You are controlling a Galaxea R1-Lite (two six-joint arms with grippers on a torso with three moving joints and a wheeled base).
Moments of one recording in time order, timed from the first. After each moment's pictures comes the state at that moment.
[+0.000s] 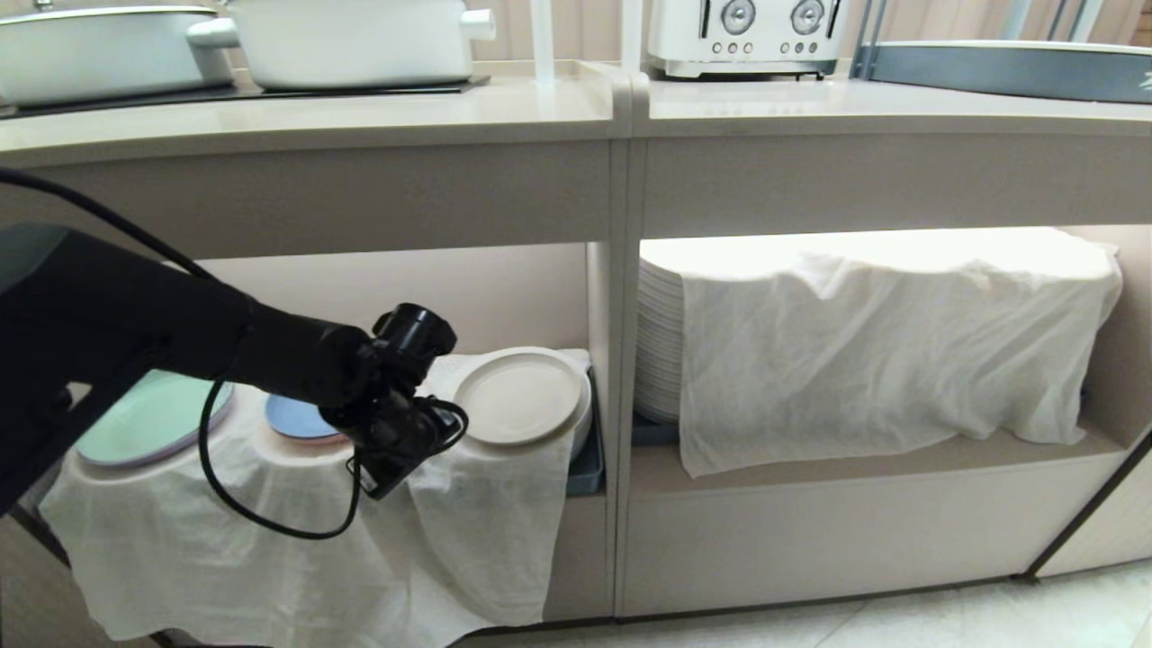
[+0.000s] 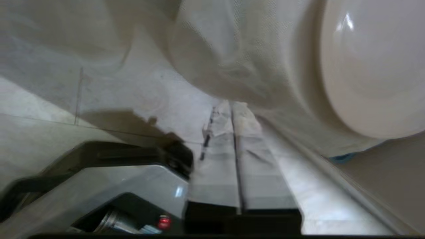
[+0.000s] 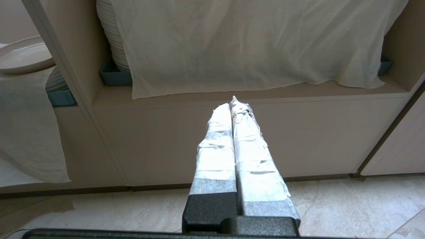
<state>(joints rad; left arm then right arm) -0.33 2.07 -1.24 0.33 0.15 -1.12 0.00 0.00 0.00 0.00 0.00 0.00</state>
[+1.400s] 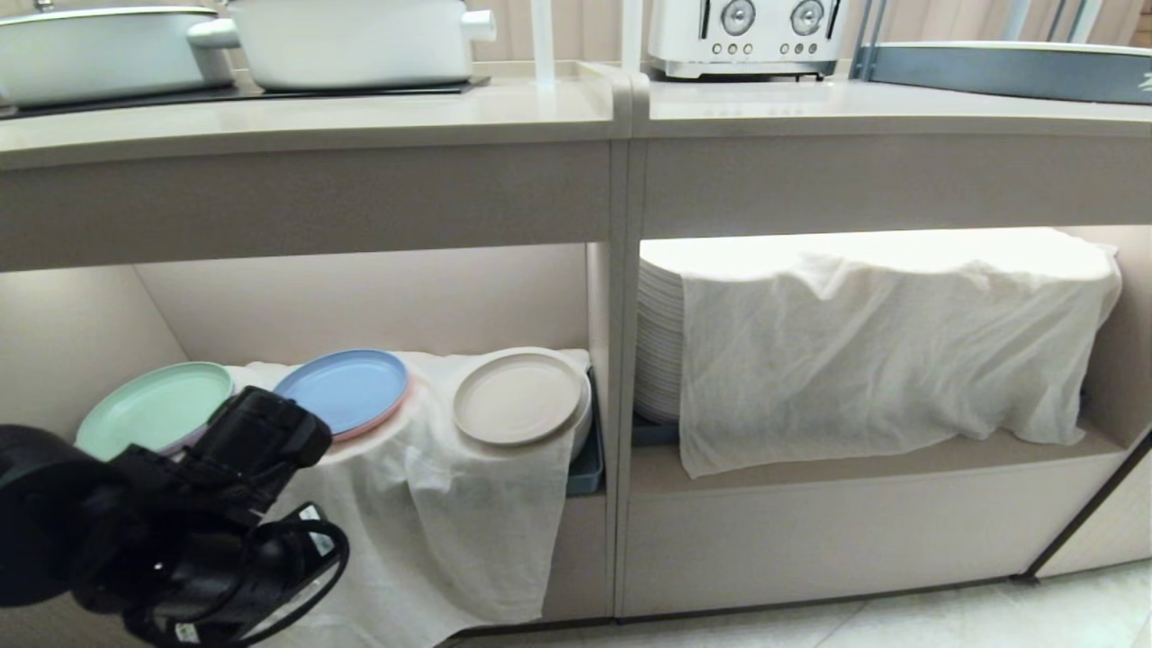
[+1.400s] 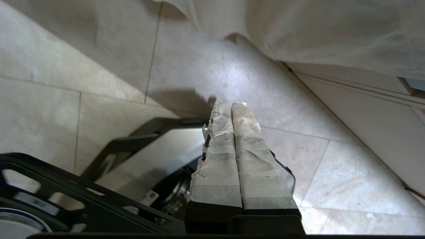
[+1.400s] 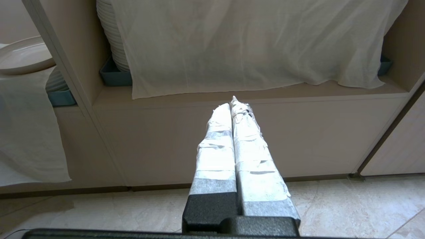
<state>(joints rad) -0.37 1.55 -0.68 0.33 0.23 -1.09 0.00 0.00 0.00 0.00 0.00 0.00</state>
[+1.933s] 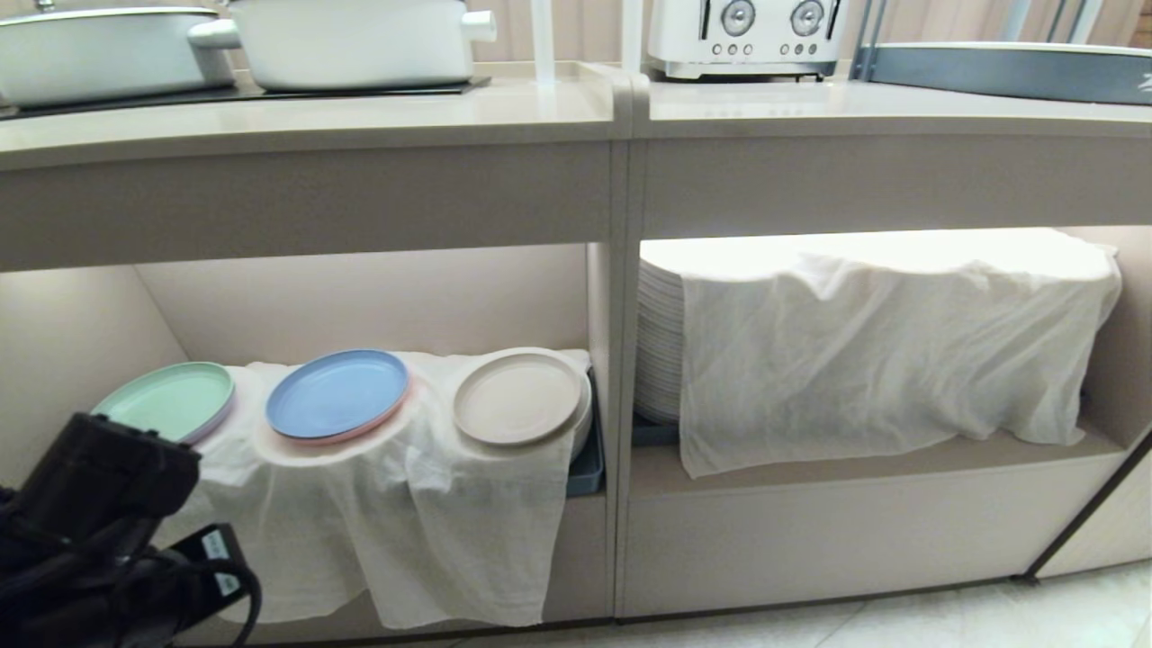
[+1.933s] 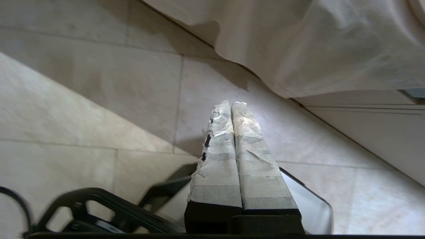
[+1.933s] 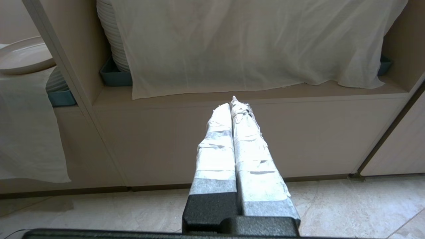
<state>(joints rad) -0.36 1.26 -0.56 0.33 0.42 -0.89 0.00 0.00 0.00 0.00 0.00 0.00</state>
